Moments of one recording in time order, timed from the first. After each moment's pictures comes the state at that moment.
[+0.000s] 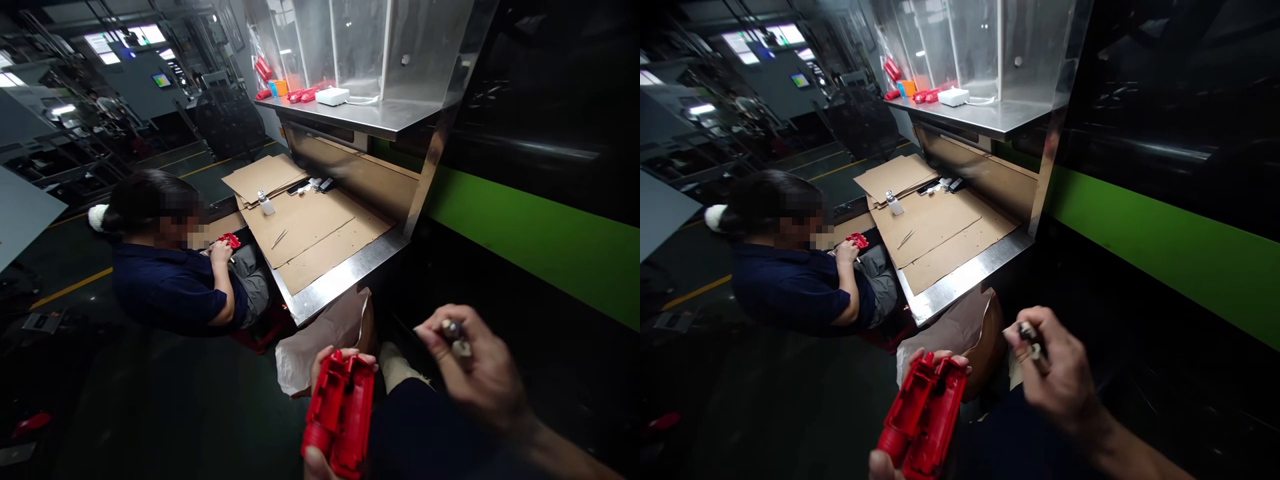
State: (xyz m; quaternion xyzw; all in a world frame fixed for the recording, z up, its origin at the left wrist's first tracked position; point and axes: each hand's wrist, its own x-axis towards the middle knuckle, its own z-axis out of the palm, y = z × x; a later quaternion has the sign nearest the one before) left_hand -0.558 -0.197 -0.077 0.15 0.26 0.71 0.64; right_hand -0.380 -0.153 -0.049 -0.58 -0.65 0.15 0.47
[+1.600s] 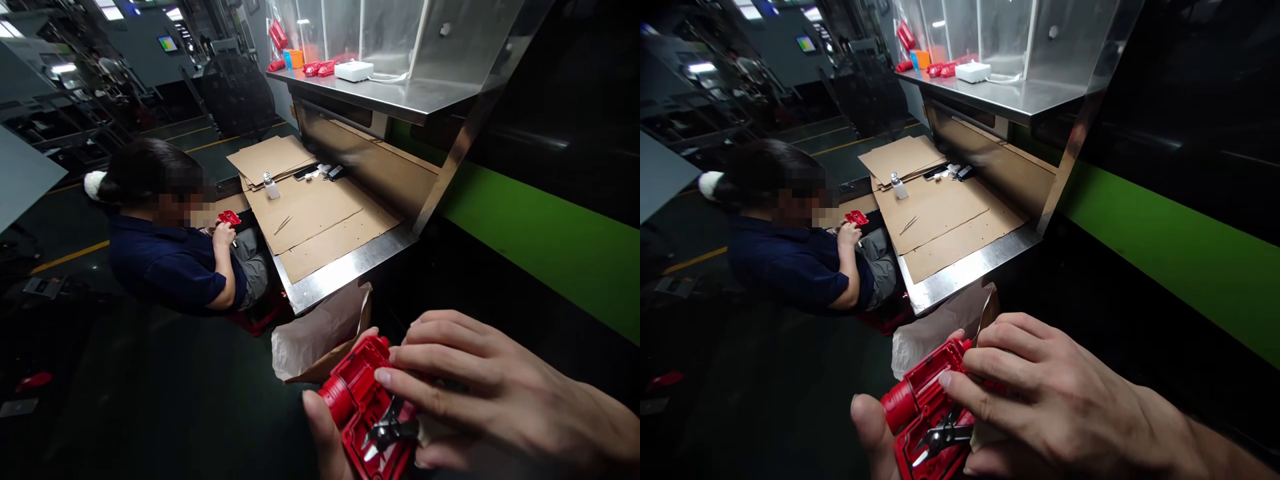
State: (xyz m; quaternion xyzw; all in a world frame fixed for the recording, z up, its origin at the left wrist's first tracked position) left_hand -0.537 -0.182 -0.012 0.08 0.29 0.59 0.75; right_hand -0.375 -0.116 0.031 -0.20 -0.93 0.05 0.30
